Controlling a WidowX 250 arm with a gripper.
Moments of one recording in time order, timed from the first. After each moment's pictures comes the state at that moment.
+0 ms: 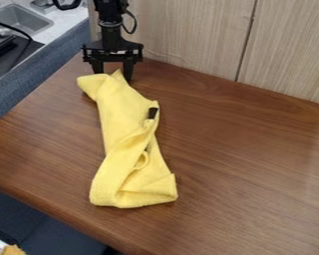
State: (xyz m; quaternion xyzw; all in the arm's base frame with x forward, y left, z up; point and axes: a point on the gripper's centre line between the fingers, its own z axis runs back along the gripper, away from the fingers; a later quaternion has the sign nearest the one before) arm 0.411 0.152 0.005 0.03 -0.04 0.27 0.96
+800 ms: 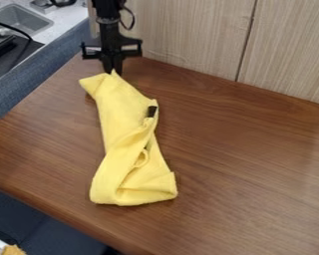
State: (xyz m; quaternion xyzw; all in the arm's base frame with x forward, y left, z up) arm 0.416 0.151 0.022 0.02 -0.07 0.29 0.96
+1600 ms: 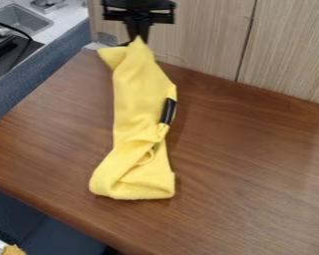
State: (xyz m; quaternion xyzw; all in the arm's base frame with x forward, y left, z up) arm 0.402 0.072 0.108 0.05 -0.17 0.18 0.97
